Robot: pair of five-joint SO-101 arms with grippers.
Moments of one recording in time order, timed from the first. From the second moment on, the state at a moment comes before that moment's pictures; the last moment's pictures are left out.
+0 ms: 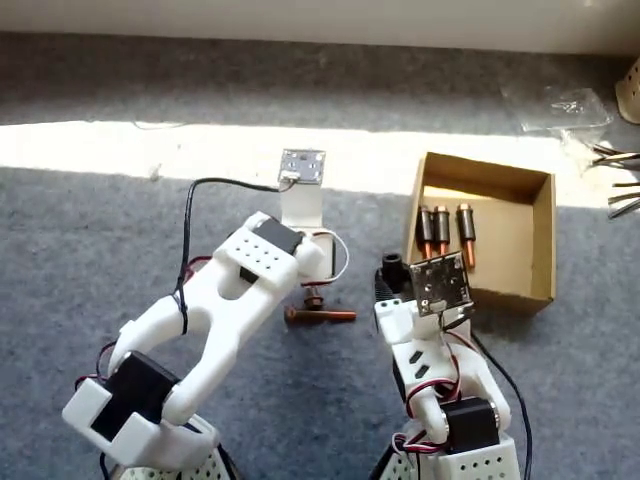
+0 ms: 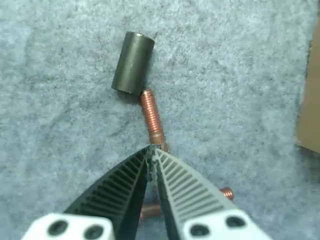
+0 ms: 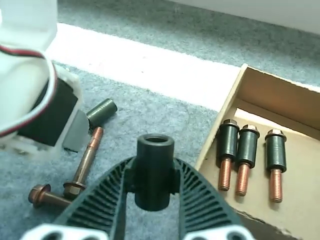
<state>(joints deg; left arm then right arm) 25.4 -3.0 31.4 48.7 32.6 -17.1 -103.6 86.5 49.8 7.4</state>
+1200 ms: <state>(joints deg) 27.0 7.9 28.4 50.5 43.7 -17.1 -103.6 86.5 49.8 7.4</state>
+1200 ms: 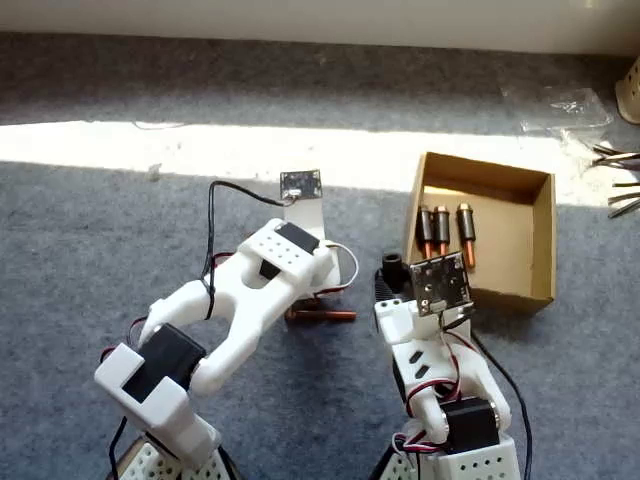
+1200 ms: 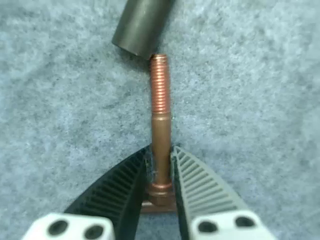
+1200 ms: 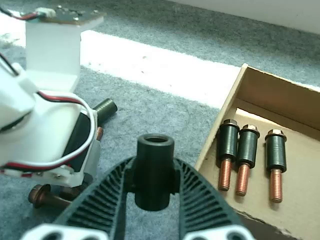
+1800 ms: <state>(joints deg) 27.0 7.9 28.4 50.8 16.9 -17.1 -103.6 86.5 49.8 7.4</state>
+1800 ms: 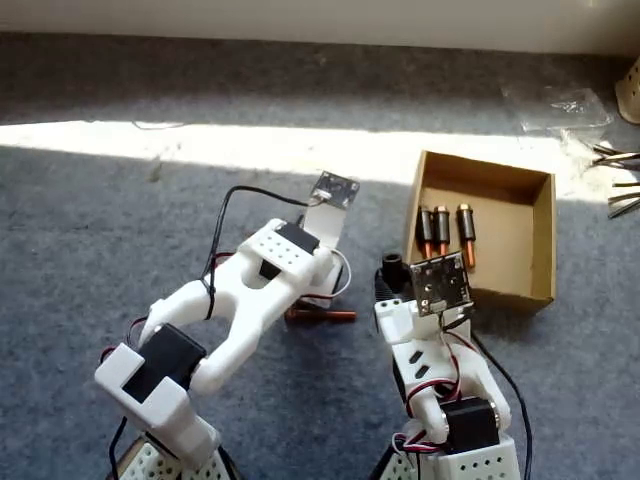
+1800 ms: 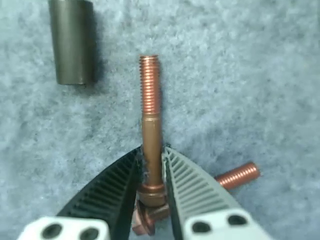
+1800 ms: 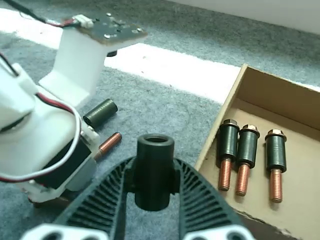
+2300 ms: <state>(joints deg) 19.4 -5.5 23.3 66.4 -16.0 -17.1 -103.6 86.5 49.8 7.4</state>
